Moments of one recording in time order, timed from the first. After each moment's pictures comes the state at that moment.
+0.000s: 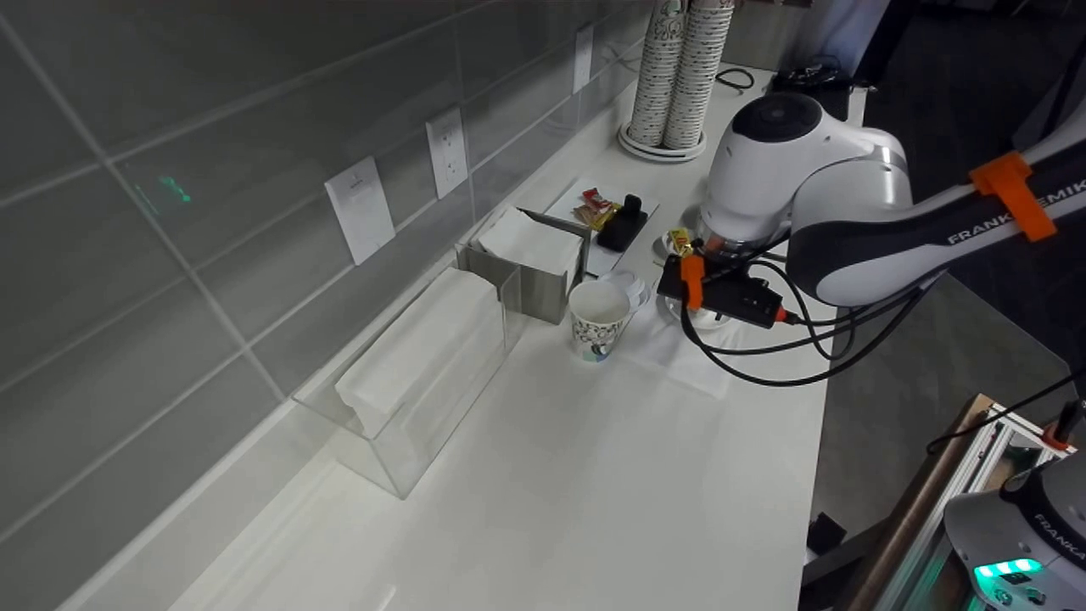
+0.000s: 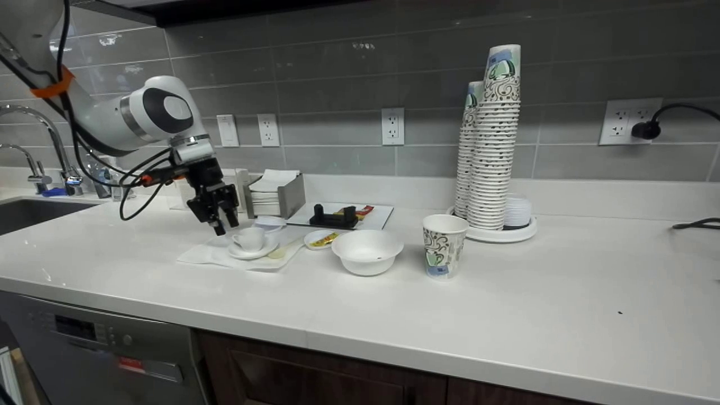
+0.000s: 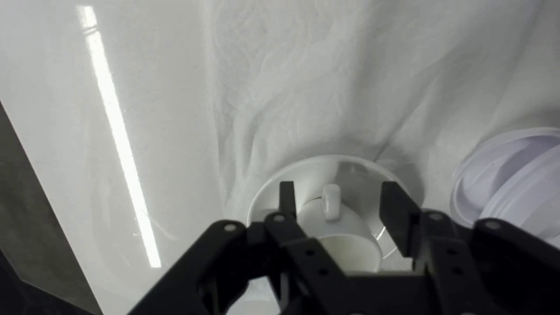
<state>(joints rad) 0.05 -0.01 0.23 -2.45 -0.43 2.44 1.76</state>
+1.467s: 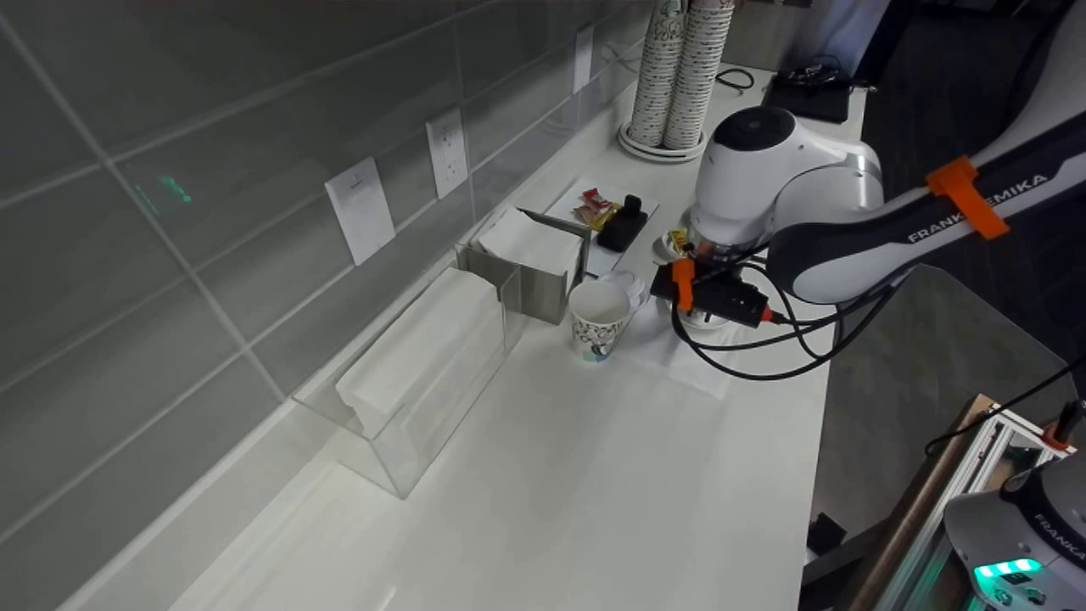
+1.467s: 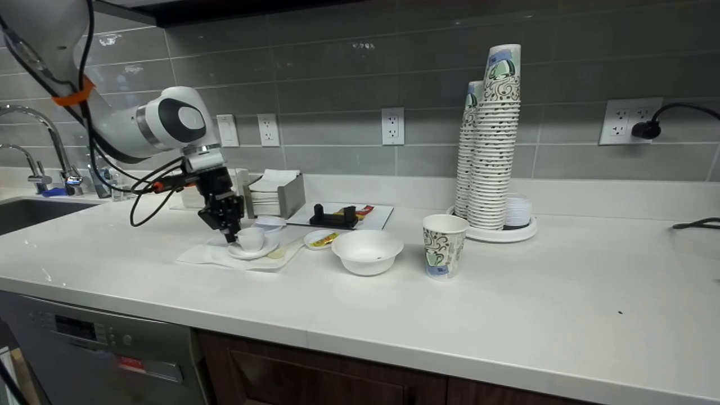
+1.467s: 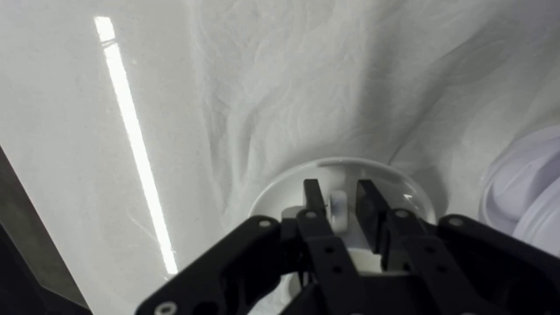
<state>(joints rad) 0.10 0.07 0.14 -2.42 -0.43 2.44 1.76</state>
